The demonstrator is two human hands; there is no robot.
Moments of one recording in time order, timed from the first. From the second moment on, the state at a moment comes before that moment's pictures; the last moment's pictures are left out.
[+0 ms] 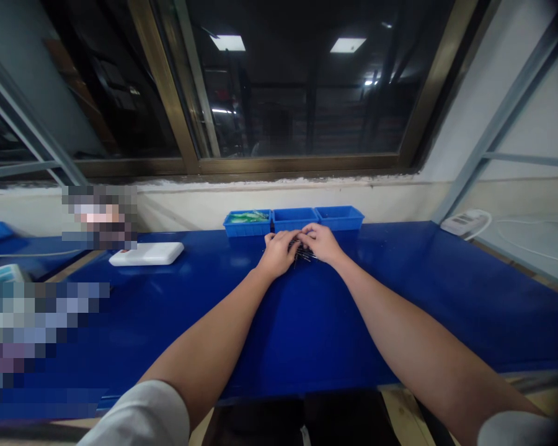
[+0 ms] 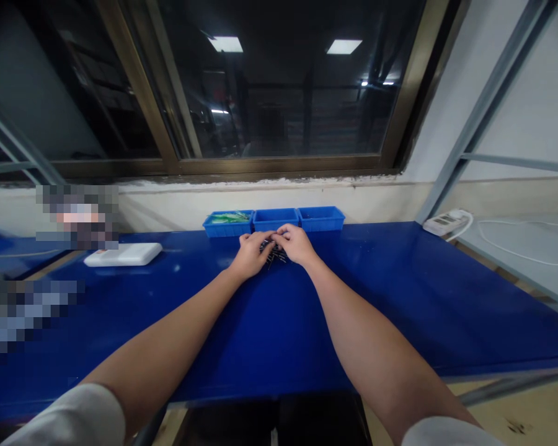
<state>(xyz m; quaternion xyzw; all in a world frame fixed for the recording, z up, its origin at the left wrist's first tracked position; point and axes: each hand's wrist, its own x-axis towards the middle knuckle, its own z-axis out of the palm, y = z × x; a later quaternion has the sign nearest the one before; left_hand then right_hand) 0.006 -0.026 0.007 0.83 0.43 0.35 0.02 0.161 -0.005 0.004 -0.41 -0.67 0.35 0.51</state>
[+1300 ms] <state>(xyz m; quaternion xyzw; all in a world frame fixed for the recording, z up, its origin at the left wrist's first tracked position) 0.000 -0.012 0.006 0.79 0.45 0.41 0.04 0.172 -0.002 0.009 -0.42 -0.55 0.47 0.55</state>
